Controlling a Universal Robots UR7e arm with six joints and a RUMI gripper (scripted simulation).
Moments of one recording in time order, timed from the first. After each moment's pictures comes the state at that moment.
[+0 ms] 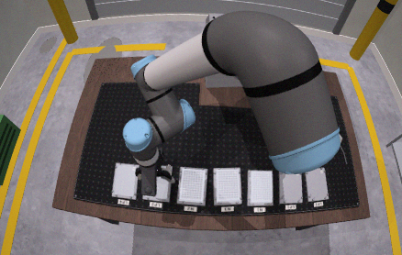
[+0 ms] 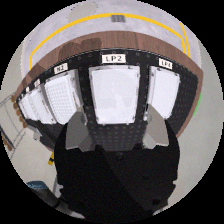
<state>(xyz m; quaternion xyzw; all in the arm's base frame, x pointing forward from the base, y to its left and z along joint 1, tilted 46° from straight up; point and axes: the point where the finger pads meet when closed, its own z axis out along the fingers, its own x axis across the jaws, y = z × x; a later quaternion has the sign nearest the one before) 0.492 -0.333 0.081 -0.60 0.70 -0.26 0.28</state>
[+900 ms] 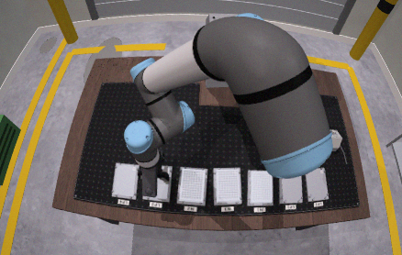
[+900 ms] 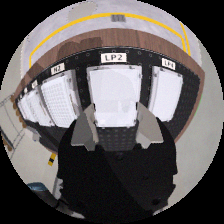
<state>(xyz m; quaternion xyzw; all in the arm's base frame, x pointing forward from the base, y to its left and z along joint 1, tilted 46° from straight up) 0.501 -0.333 0.072 -0.60 0.70 -0.26 0.28</state>
